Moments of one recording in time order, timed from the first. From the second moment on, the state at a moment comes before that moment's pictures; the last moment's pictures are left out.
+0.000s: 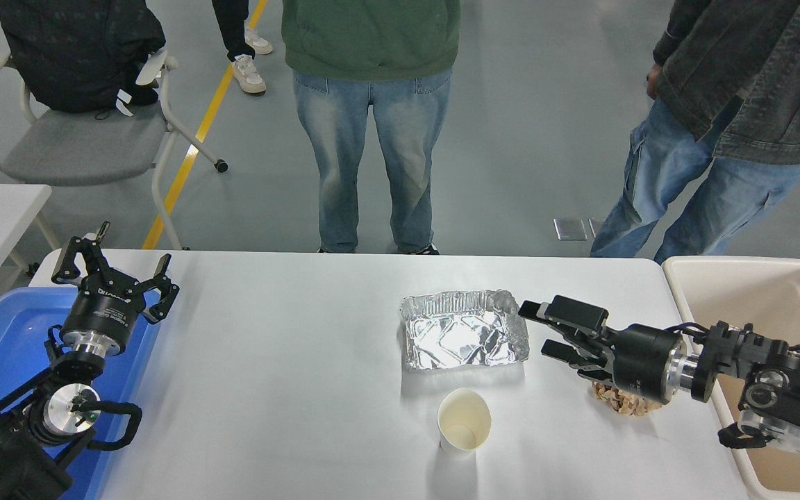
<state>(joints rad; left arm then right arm) -0.42 0.43 -0.89 -0.65 0.01 -0.49 -0.57 0.70 -0.81 0.23 1.55 -0.99 0.08 0.24</state>
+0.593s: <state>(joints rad) -0.42 0.43 -0.89 -0.65 0.01 -0.49 -0.57 0.90 -0.66 -0.04 1.53 -1.27 0.09 -0.09</state>
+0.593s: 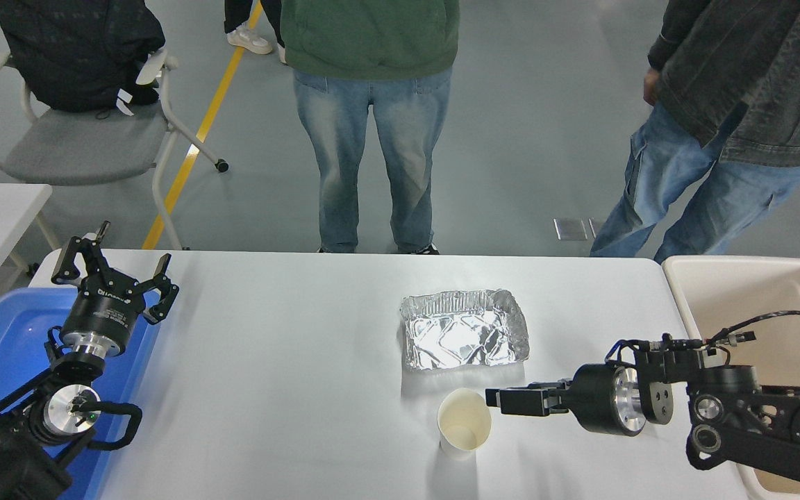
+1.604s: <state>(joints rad) -0.42 0.43 -0.89 -0.65 0.01 -0.49 -0.57 1.06 -0.50 -0.10 1.48 -0.88 0.16 -0.48</state>
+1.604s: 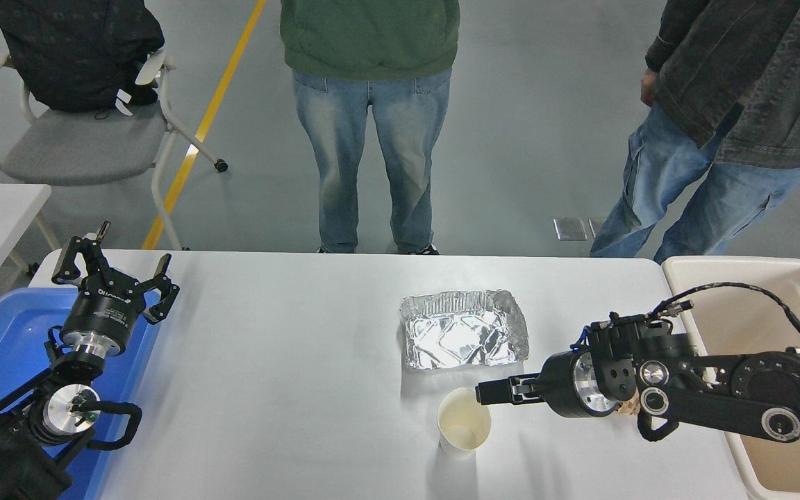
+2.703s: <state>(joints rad) -0.42 0.43 -0.89 -0.65 0.01 -0.49 -0.57 1.08 -0.45 -0.06 1.47 -0.76 0.27 -0.56</state>
